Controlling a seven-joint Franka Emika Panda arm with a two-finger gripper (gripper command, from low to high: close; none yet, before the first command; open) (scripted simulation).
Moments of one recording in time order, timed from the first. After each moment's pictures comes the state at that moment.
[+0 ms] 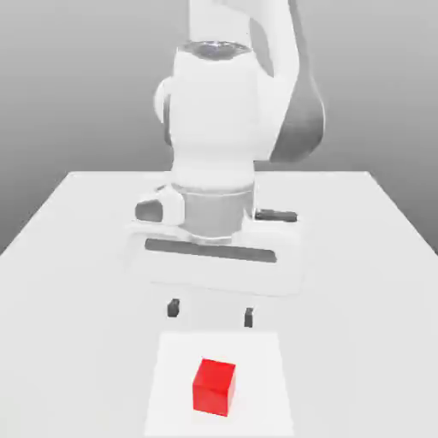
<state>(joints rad) -0.07 0.06 0.05 -2.57 -0.02 2.69 1.03</state>
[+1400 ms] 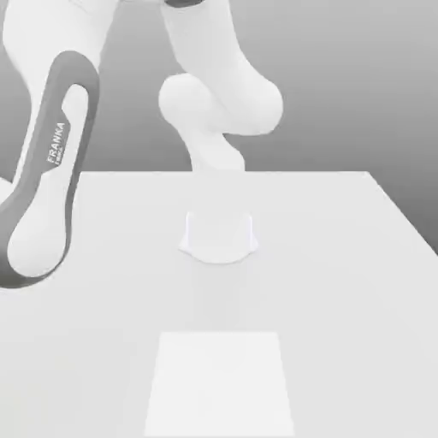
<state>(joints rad) -0.41 0.50 -0.20 -2.08 0.18 2.57 1.07</state>
